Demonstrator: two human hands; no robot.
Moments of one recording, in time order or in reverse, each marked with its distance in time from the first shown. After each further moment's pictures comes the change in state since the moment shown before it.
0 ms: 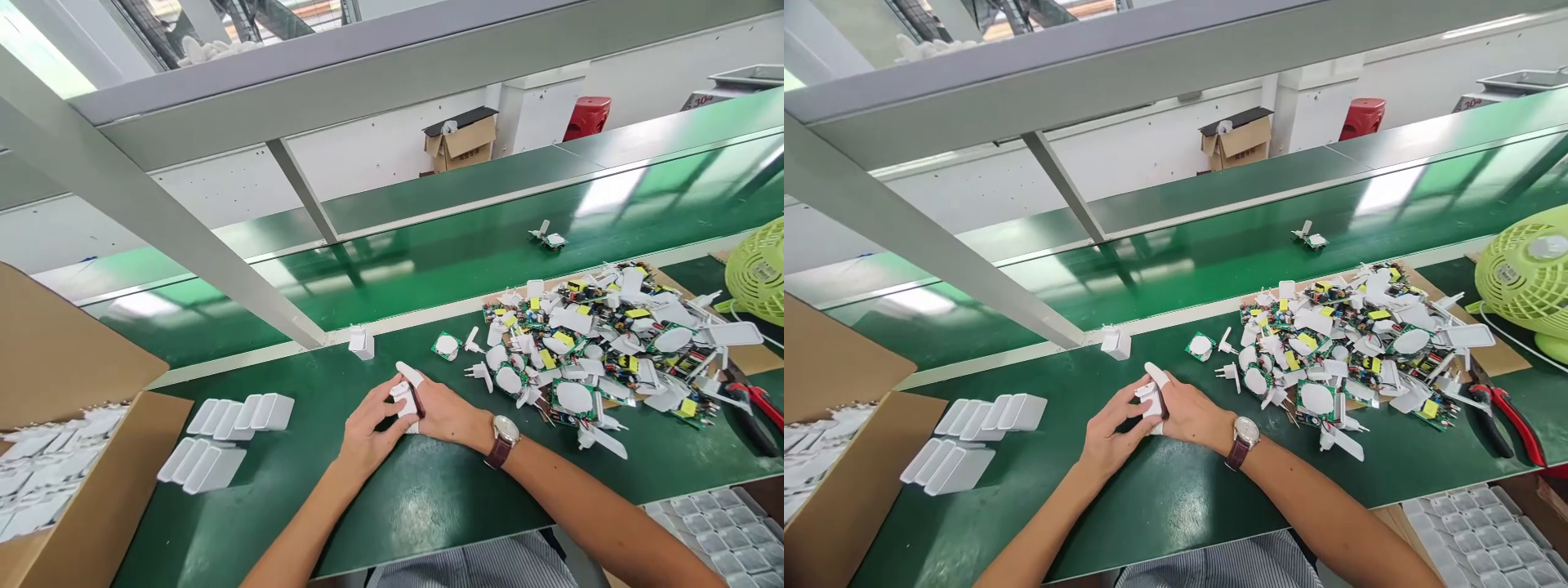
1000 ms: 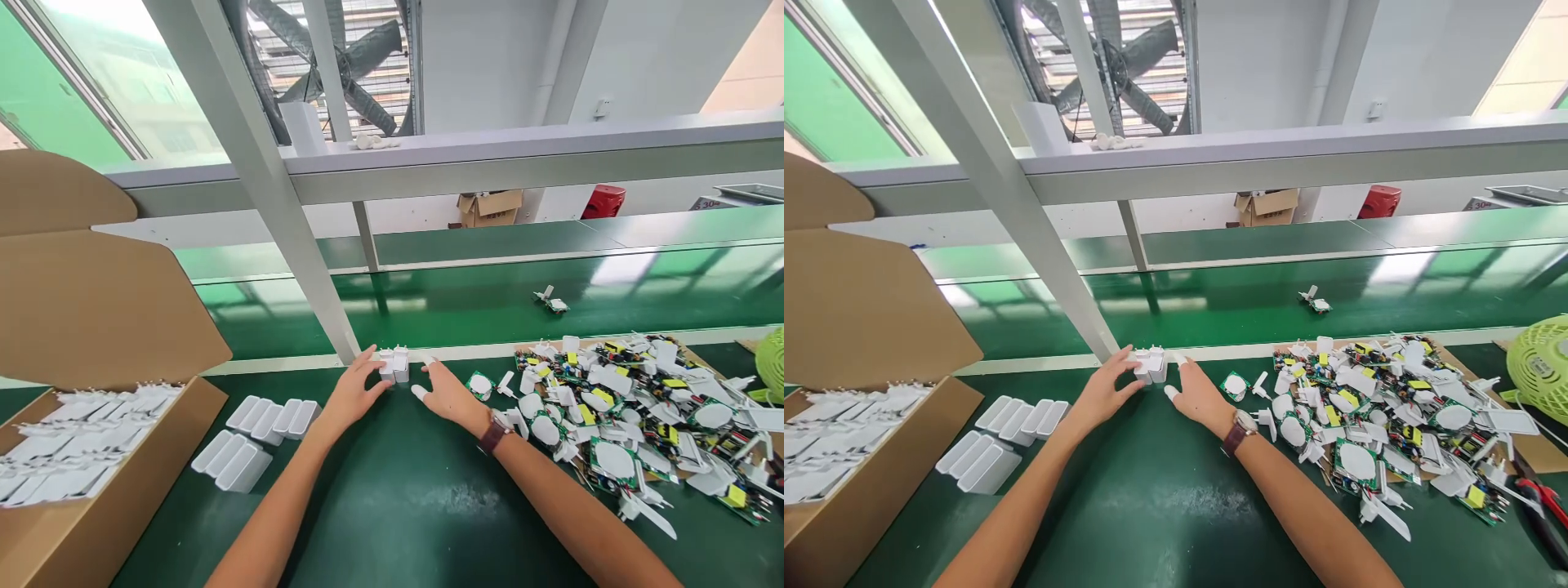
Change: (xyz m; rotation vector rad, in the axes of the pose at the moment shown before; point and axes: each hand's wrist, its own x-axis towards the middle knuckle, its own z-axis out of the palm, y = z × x) left_hand 0.046 -0.090 -0.099 0.235 -0.100 -0.341; right_hand 0.092 -0.013 0.002 -0.250 0.170 0.038
